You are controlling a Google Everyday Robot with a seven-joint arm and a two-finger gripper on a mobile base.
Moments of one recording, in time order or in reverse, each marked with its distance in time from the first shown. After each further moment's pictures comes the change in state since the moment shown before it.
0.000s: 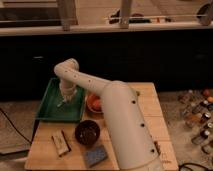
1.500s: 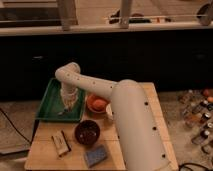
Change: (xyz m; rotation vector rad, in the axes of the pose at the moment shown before) arm -0.026 0.051 -0.011 -0.057 -0.039 -0.020
